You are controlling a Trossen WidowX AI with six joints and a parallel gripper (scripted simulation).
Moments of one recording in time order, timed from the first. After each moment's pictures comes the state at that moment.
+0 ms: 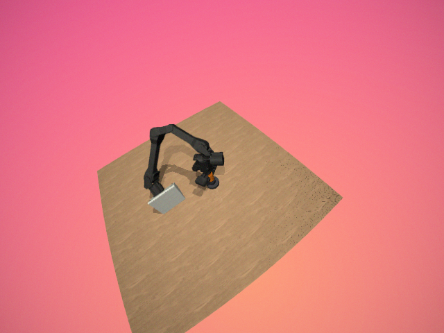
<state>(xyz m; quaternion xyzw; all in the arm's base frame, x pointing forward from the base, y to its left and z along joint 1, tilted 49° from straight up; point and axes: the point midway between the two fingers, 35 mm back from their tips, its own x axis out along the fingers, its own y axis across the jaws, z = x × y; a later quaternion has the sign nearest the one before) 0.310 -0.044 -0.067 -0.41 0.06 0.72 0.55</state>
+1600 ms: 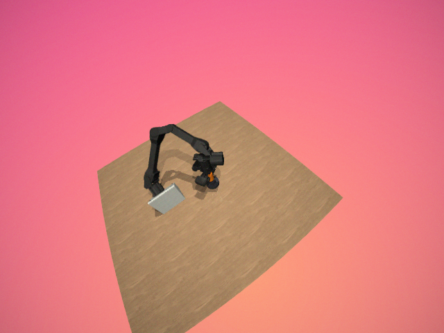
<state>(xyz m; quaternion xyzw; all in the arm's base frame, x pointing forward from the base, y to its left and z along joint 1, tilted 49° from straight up) 0.310 -0.042 -0.066 -0.41 0.06 0.72 0.55</state>
